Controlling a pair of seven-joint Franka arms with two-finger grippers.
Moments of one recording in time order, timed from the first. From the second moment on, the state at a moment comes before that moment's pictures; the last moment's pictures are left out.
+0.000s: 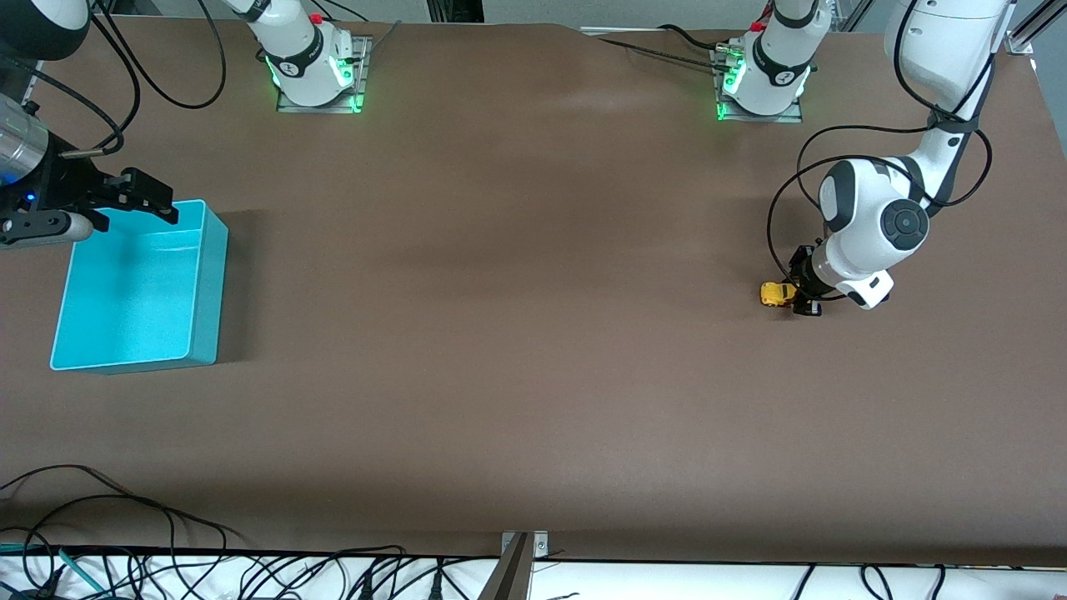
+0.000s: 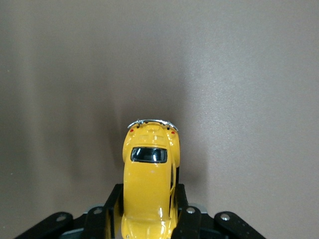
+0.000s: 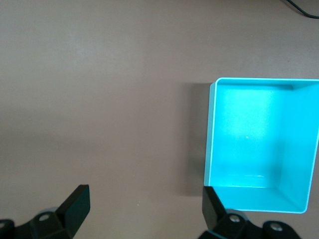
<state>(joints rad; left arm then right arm) -0.09 0.35 0.07 -2.29 -0.11 2.59 -1.48 0.07 0.03 -0.06 -1.67 0.03 1.67 -0.12</state>
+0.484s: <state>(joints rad) -0.10 0.25 -0.07 -2.25 -0.10 2.46 -1.63 0.07 0.03 -0.08 -1.67 0.03 1.67 -0.14</state>
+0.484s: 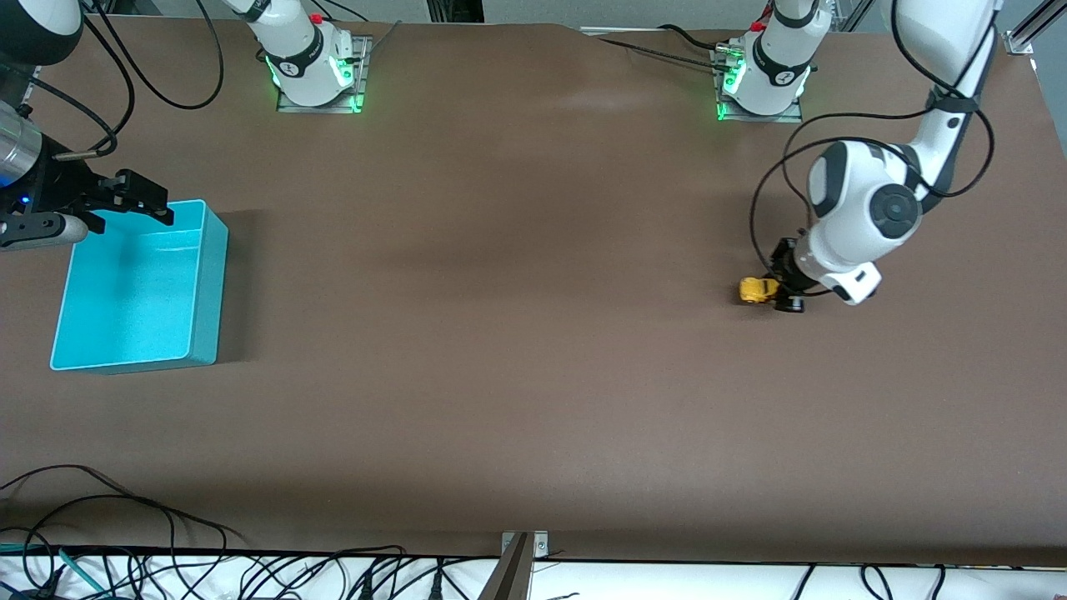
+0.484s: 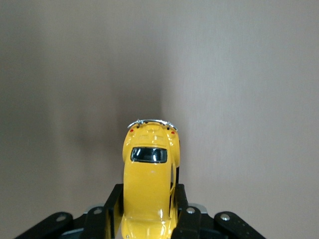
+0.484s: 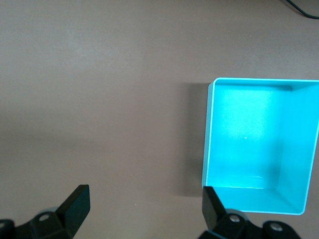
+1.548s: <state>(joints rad) -0.16 0.44 -0.16 -2.15 -0.03 2.50 -1.89 0.07 0.04 -0.09 -1.67 0.07 1.67 -0.16</state>
